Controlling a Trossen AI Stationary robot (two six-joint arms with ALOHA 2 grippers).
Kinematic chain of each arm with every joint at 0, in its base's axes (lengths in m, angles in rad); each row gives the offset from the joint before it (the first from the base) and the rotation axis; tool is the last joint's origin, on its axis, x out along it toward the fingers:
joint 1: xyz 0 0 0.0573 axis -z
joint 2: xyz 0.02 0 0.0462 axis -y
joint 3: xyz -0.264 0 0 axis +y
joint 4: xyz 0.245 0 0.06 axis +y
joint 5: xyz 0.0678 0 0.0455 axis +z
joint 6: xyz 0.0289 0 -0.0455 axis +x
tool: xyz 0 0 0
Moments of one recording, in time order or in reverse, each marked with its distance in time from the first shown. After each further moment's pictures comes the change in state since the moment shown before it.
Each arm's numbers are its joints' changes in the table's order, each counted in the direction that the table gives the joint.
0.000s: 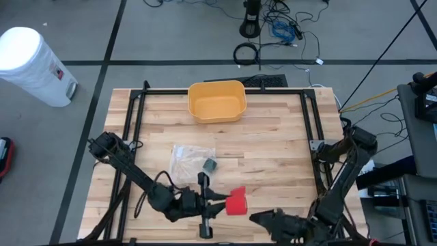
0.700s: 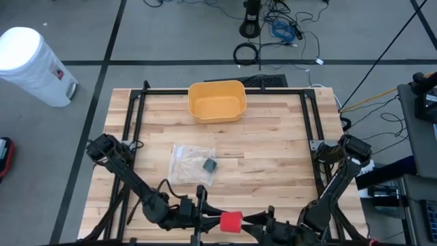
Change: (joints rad) left arm 0.083 0.000 0.000 0.111 0.003 -0.264; right arm 0.023 -0.137 -0.001 -0.265 -0.028 -0.554
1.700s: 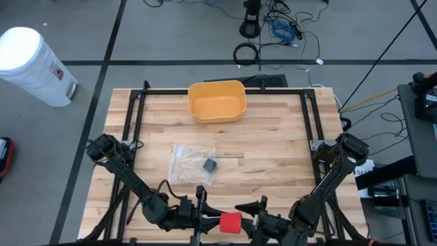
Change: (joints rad) left arm 0.005 0.000 0.000 0.003 0.001 0.000; right arm 0.082 0.000 0.001 -0.155 -0.001 -0.329
